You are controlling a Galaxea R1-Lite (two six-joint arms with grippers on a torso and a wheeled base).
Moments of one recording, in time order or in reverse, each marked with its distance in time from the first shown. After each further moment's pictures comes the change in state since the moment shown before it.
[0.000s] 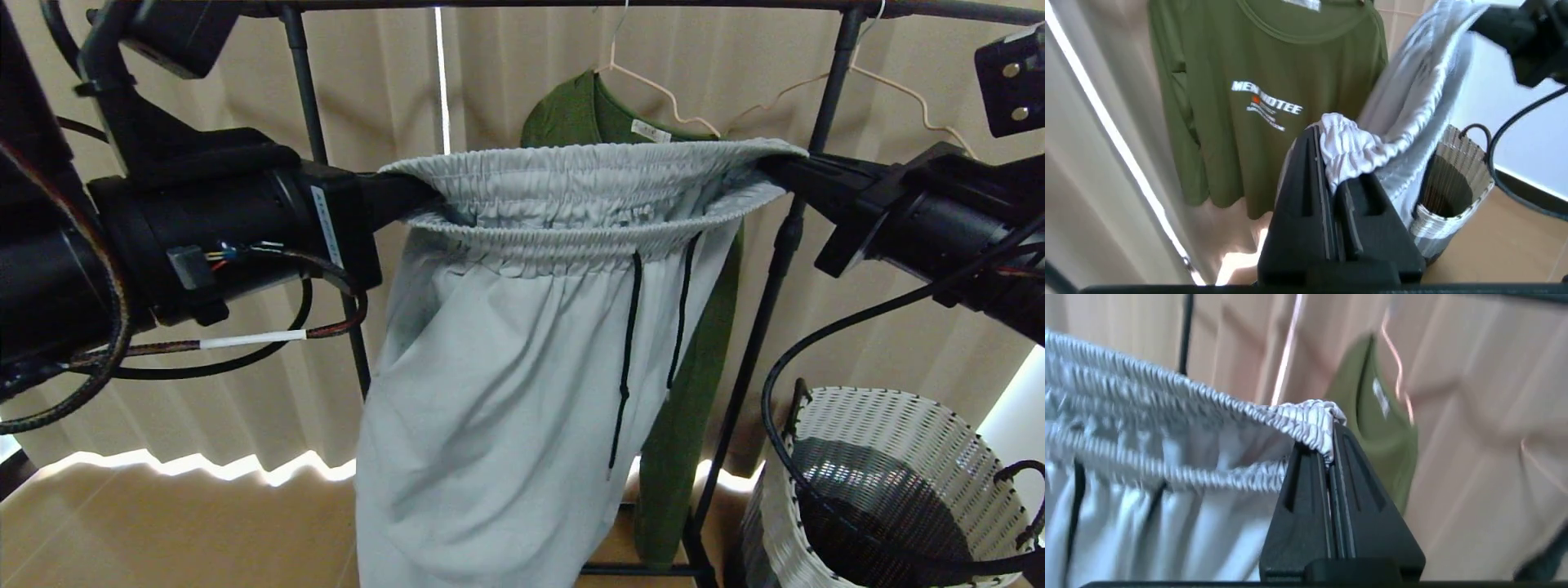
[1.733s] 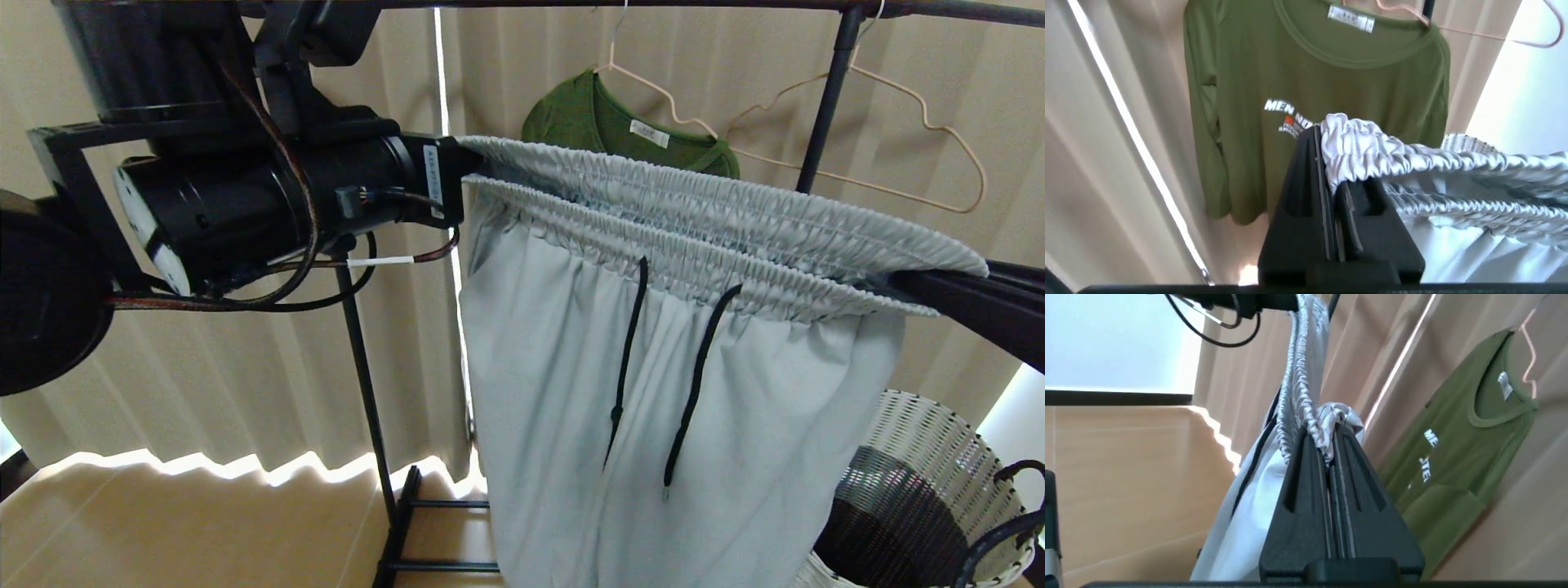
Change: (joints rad) left arm 0.033 0.221 -0.222 0.008 0.100 0.007; right arm -0.029 -0.379 0.232 0.203 0.378 -0.008
